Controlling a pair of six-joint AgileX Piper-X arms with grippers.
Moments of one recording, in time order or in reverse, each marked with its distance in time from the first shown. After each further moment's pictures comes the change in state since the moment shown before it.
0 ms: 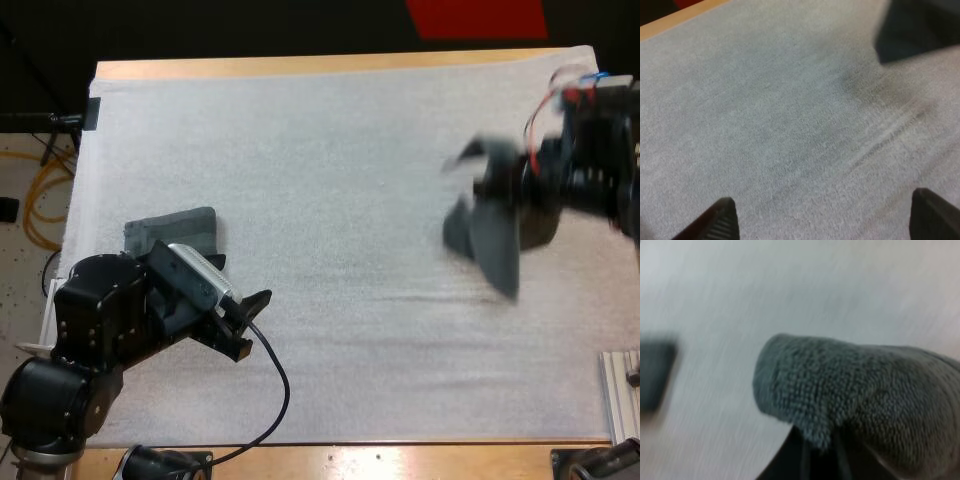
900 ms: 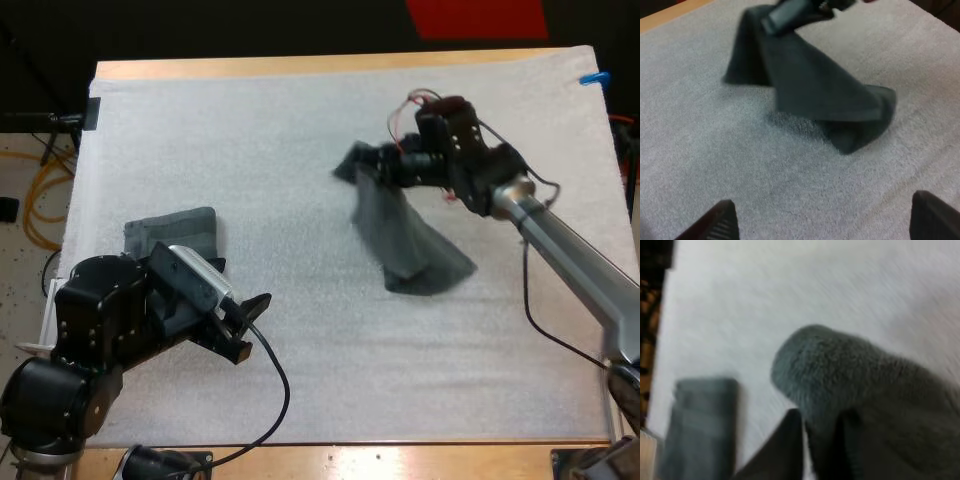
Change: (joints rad) left arm 0.000 0.000 -0.004 0.019 0.001 0.000; right arm 0.100 0.532 0.141 -0.786 -0.196 0.403
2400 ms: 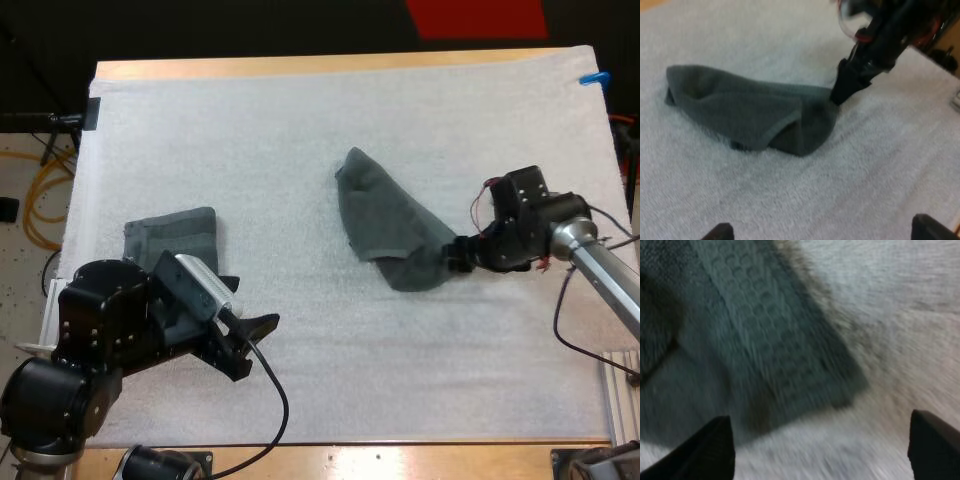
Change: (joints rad) left arm 0.000 0.000 0.000 0.077 0.124 0.000; right arm -0.209 -0.140 0.412 0.324 0.133 -0.378
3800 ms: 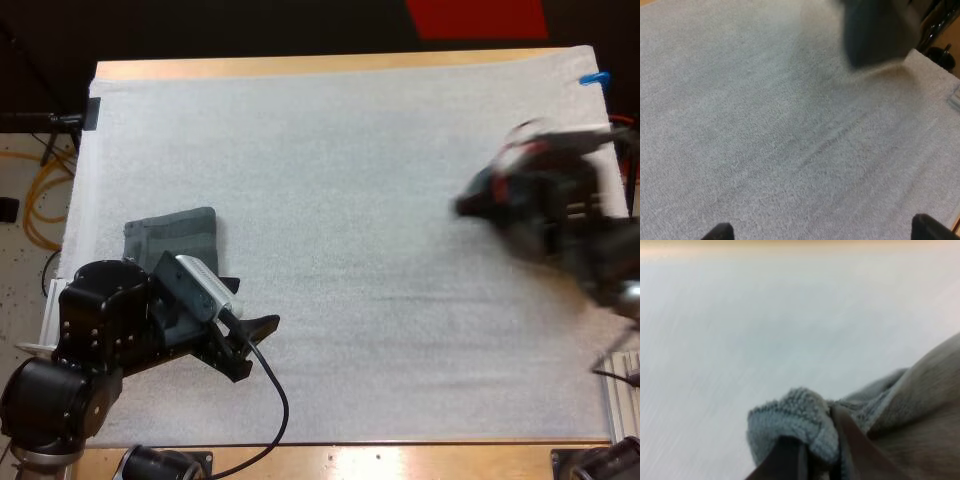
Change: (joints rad) left arm 0.000 0.000 0.000 -0.001 0.002 0.000; right arm 0.194 -0.415 -0.076 -0.091 0.308 0.040
